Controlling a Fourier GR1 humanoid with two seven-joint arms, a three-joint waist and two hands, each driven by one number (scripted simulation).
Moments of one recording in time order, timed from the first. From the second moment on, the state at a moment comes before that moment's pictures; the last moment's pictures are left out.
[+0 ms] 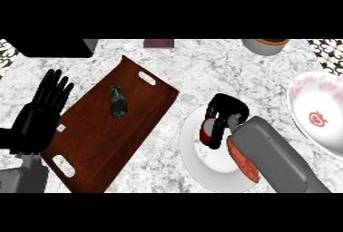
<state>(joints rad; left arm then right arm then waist) -0.14 0.25 0.11 -1.57 0.34 -0.06 0.04 -0.65 -0.25 0.52 -1.14 0.27 0.34 0.91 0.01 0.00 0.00</state>
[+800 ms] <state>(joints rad) -0.07 0.26 0.17 -1.59 0.35 -0.03 0.04 -0.28 -0.84 0.65 -1.79 0.46 0.29 0.13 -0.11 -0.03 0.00</state>
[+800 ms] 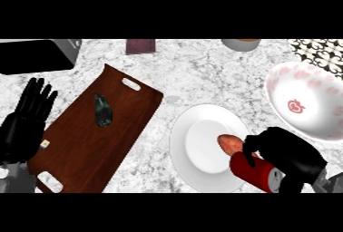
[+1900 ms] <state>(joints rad) -0.09 0.25 0.16 -1.59 0.35 -0.08 0.03 0.17 -1.14 -0.26 -1.69 0.08 0.06 -0.26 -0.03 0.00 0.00</state>
